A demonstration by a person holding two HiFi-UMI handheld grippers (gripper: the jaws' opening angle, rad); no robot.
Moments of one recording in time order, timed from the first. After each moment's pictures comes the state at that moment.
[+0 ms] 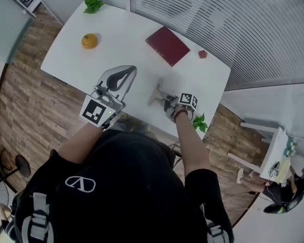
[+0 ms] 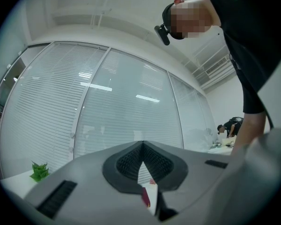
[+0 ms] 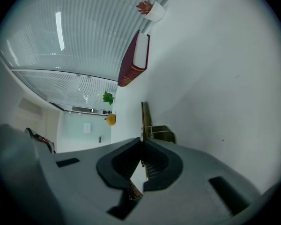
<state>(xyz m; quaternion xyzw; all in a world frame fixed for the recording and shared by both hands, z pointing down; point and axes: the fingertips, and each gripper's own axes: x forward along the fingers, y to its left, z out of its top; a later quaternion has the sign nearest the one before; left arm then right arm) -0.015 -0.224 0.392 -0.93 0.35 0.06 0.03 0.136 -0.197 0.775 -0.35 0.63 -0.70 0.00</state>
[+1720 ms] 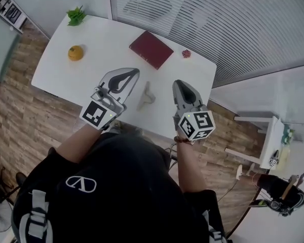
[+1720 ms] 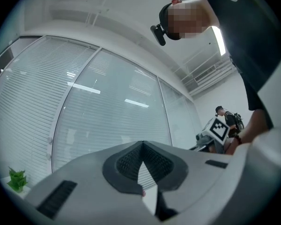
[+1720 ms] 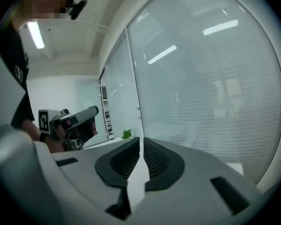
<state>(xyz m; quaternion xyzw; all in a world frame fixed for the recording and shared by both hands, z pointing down) 0.042 -0.219 0.364 -0.96 0.28 0.08 0.05 0.175 -0.209 0.429 -0.54 0.83 -0.12 -0.05</state>
